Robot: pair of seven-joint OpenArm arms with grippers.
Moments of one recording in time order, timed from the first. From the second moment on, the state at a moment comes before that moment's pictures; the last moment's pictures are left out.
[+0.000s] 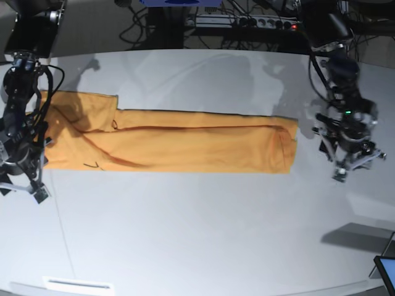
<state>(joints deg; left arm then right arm) -0.2 -16.9 -24.4 102.2 12.6 -33.0 51.9 6.2 16.2 11.8 110.7 -18.0 41.5 -66.7</state>
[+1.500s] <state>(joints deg) 0.3 -19.1 -31.4 90.0 -8.3 -33.0 57.6 1.2 0.5 12.2 93.2 -18.4 41.0 -59.1</state>
